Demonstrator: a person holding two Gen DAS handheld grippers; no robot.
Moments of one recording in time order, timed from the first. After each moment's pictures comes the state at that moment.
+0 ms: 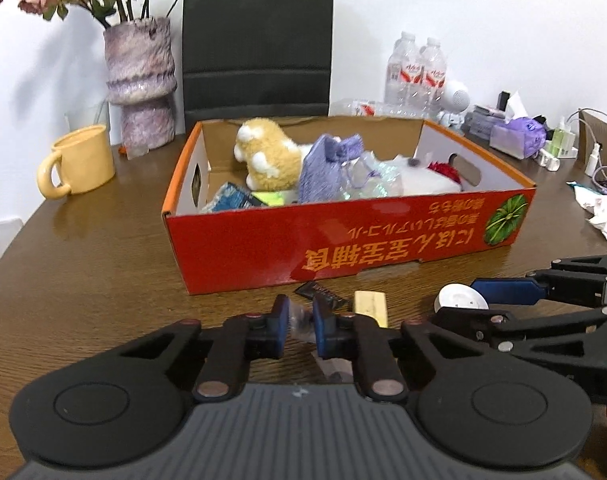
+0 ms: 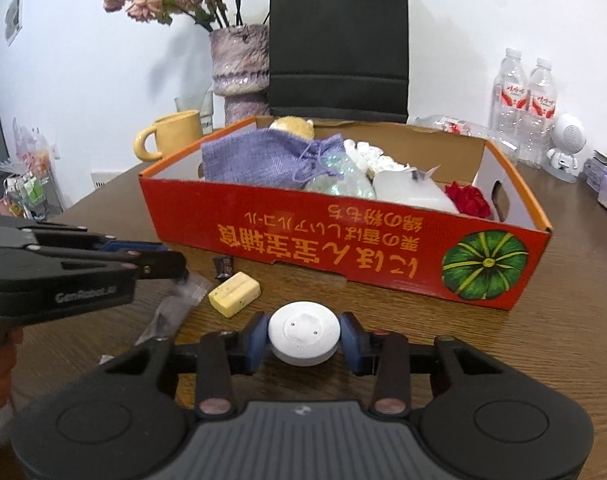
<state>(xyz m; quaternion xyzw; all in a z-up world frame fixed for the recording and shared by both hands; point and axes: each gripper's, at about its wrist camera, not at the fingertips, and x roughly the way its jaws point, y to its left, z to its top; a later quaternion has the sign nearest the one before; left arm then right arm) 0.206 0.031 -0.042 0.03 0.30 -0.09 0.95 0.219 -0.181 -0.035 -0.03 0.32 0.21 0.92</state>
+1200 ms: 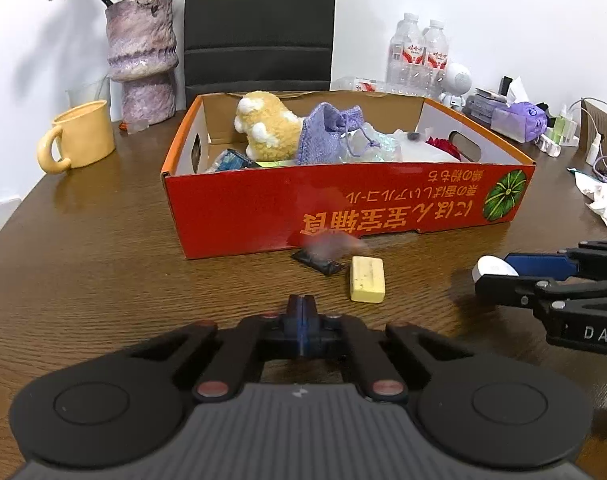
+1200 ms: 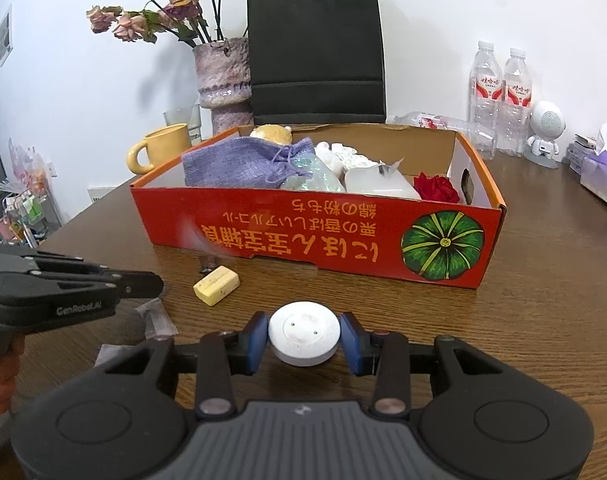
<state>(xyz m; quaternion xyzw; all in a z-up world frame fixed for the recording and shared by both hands) 0.200 0.032 -0.057 0.02 0.34 -0.09 0.94 0.206 -0.210 -0.034 -0.01 0.32 0.20 0.93</state>
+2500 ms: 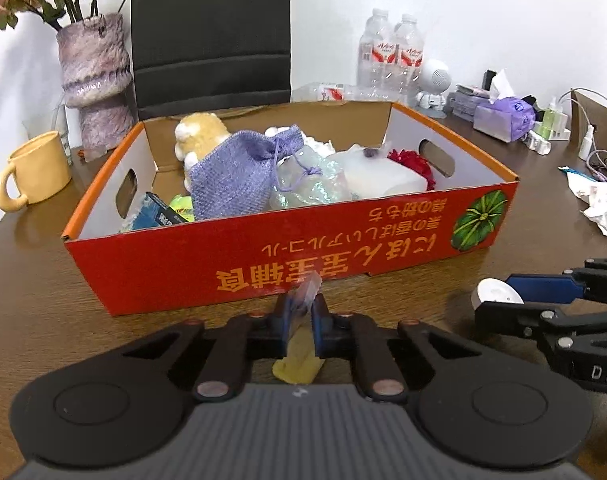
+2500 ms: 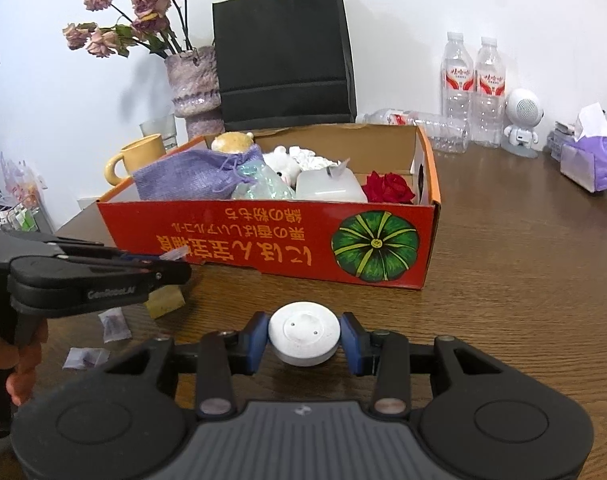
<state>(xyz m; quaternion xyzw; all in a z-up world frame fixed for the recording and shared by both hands) 0.233 -0.025 -0.050 0.04 0.33 -0.10 0.94 0.218 -0.252 -0.033 0.01 0.32 0.19 0.93</state>
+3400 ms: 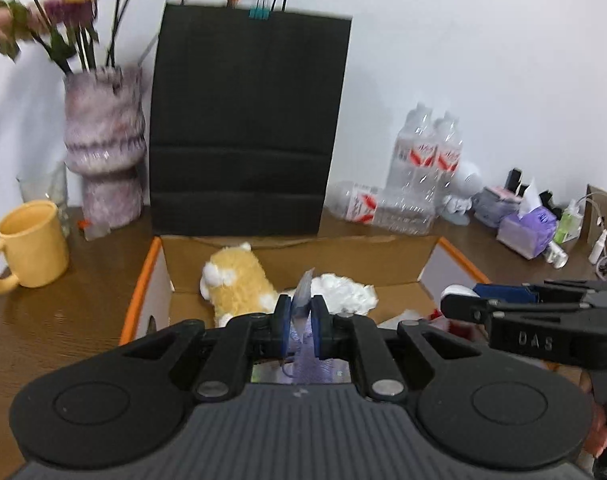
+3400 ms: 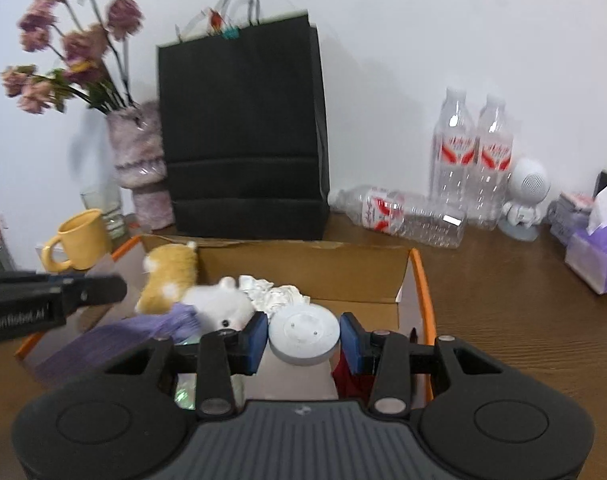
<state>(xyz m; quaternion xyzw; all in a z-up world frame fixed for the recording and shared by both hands) 0.349 0.014 0.007 -0.03 0.27 -0.10 0.96 0.372 -0.202 0.007 0.01 0.29 0.14 0.95</state>
